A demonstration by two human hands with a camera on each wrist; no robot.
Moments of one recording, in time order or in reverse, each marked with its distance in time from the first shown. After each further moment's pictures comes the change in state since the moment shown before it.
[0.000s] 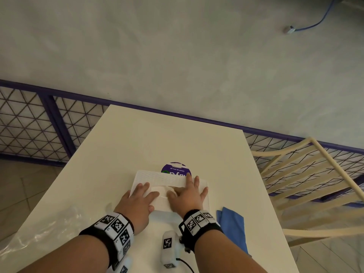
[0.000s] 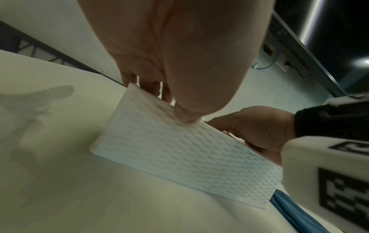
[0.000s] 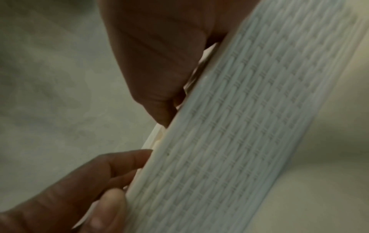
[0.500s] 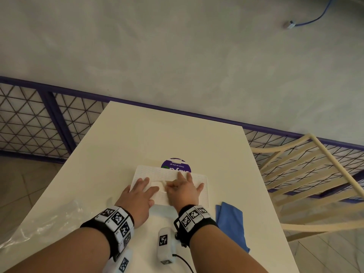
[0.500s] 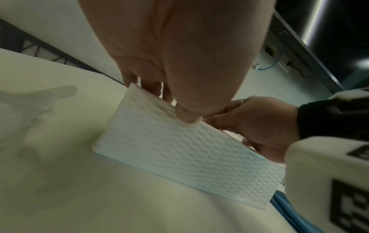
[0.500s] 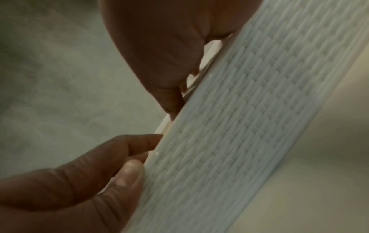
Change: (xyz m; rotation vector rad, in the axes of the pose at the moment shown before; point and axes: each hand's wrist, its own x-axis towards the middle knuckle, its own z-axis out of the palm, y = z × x) left_hand 0.000 0.000 0.001 0.010 -0.011 -0.004; right_hand 0.000 -0.007 0.003 0.143 0.043 -0.030
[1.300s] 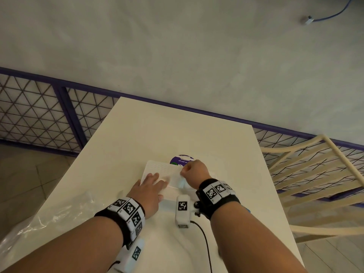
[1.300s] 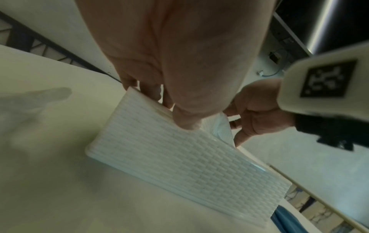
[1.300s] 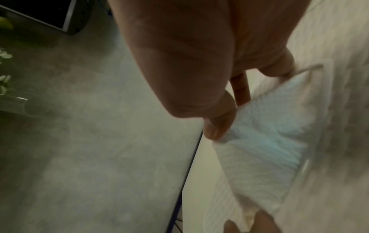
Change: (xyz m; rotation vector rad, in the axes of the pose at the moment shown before) left_hand 0.001 -0.003 -0.005 -0.076 -0.033 0.012; right_hand 0.017 -0.031 -0.052 0.126 -0.057 0.015
